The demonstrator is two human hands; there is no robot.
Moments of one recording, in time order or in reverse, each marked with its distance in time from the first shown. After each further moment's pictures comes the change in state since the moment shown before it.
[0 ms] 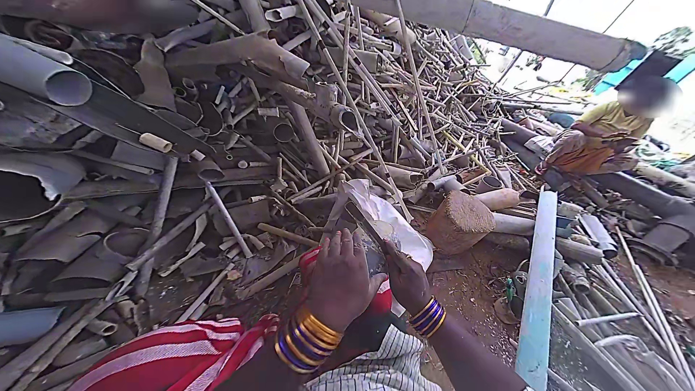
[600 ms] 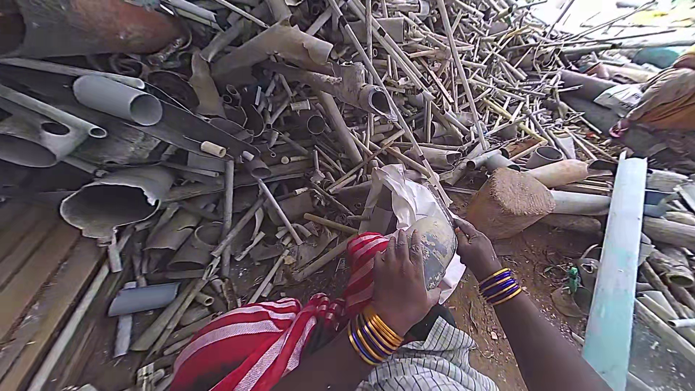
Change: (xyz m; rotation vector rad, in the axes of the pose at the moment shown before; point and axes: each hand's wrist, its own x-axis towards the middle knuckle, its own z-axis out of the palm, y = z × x) left_hand 0.001 0.013 0.042 -0.083 0.037 0.035; right_hand 0.043 0.042 -0.034 0.016 -0.383 0.641
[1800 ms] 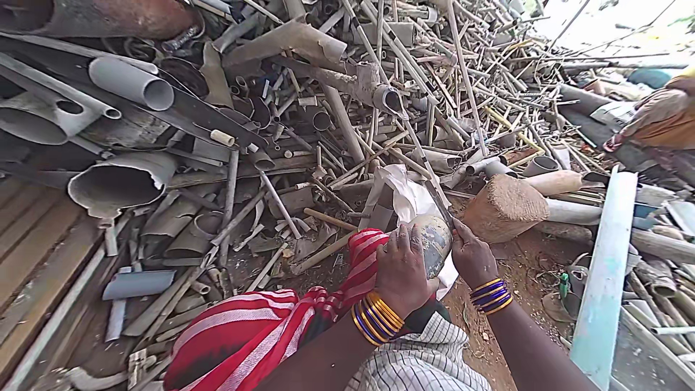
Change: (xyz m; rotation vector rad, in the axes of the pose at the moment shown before) left_hand 0.008 0.003 -0.020 -0.026 -0.247 -0.091; right_hand -0.036 -0.030 0.009 -0.273 0.173 -0.056
